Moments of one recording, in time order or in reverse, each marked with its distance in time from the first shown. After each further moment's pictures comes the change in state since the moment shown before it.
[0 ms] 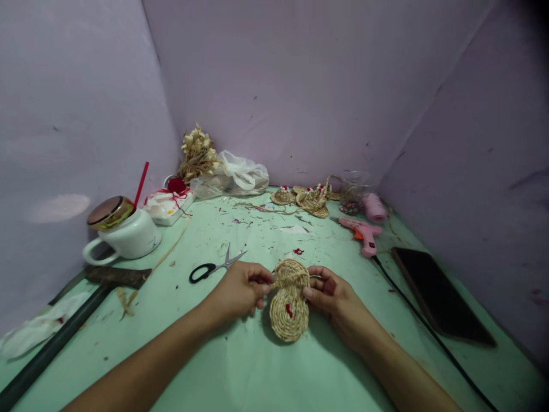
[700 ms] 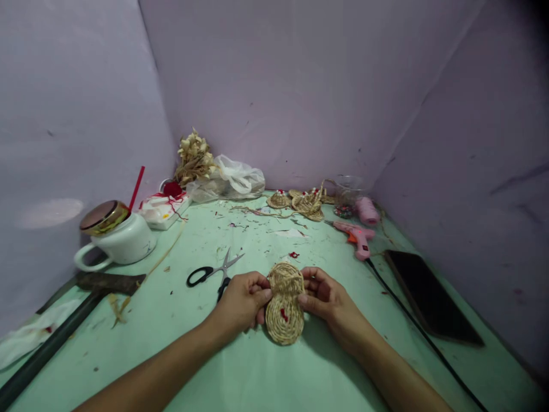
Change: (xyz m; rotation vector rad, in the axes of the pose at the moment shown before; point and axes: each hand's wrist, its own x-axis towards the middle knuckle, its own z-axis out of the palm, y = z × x) left_hand 0.008 -0.022 0.019 -0.107 0.015 0.000; right_hand -0.001 -0.002 0.000 -0.058 -0.077 -0.089
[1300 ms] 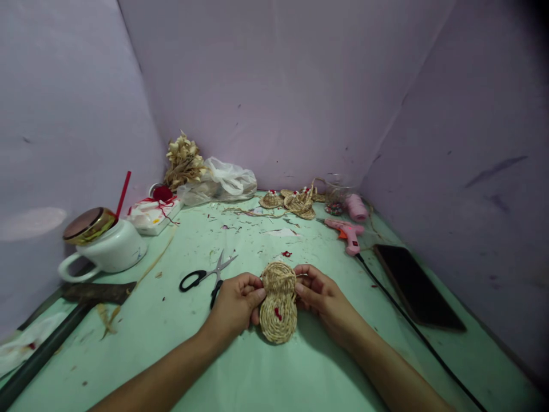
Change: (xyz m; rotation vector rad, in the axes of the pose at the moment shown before) left_hand -0.002 0.001 0.006 -0.074 0.114 0.002; right_hand 0.004 0.004 -0.005 0.100 -0.045 0.014
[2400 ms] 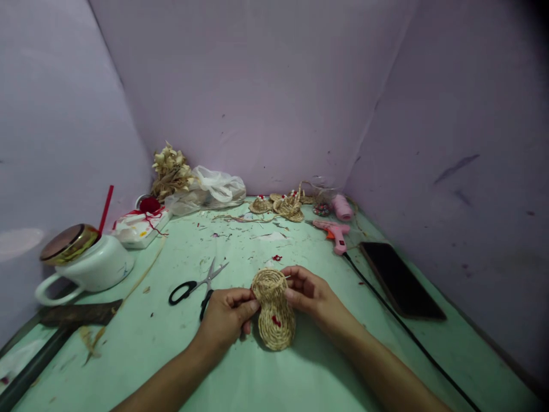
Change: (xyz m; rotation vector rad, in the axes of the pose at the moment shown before) left_hand -0.008 0.007 0.000 0.091 -0.028 0.044; right_hand -0.006 -0.015 0.002 -0.196 -0.016 -0.091
